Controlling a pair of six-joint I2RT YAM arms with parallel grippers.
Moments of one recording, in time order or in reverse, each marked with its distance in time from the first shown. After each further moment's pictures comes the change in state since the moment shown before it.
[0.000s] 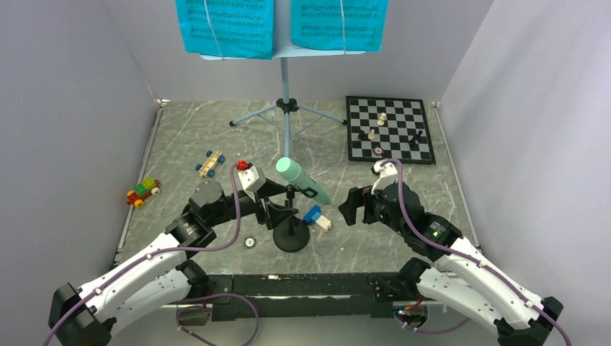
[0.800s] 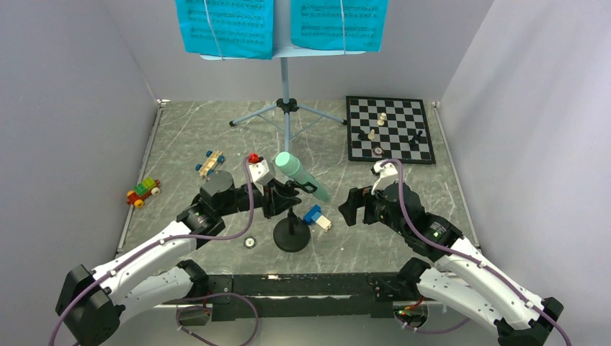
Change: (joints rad) left arm 0.021 0.167 0.056 0.090 0.119 0.008; right arm 0.000 -0.005 0.000 -0.003 -0.005 -0.003
